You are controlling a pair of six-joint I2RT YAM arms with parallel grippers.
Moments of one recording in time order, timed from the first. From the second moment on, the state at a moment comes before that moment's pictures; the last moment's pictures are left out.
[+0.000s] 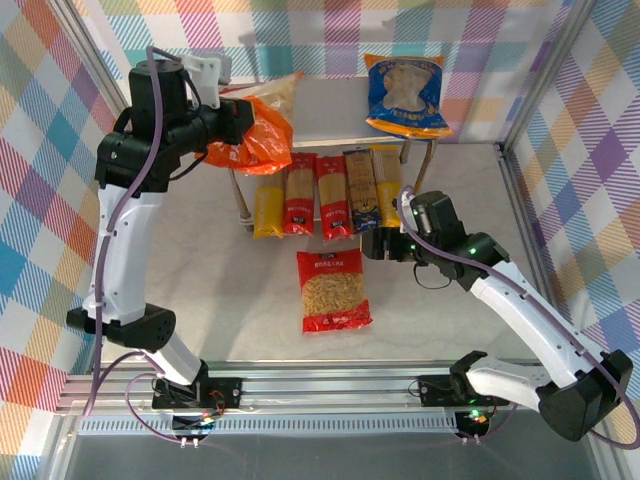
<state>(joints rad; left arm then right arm) -0.30 1.64 2.35 -1.04 0.24 -0.19 0.58 1.11 1.10 -0.73 -0.17 0.48</state>
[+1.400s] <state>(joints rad) -0.25 1.89 2.47 -0.81 0.21 -0.09 0.58 1.20 1.15 -0.73 -0.17 0.46</state>
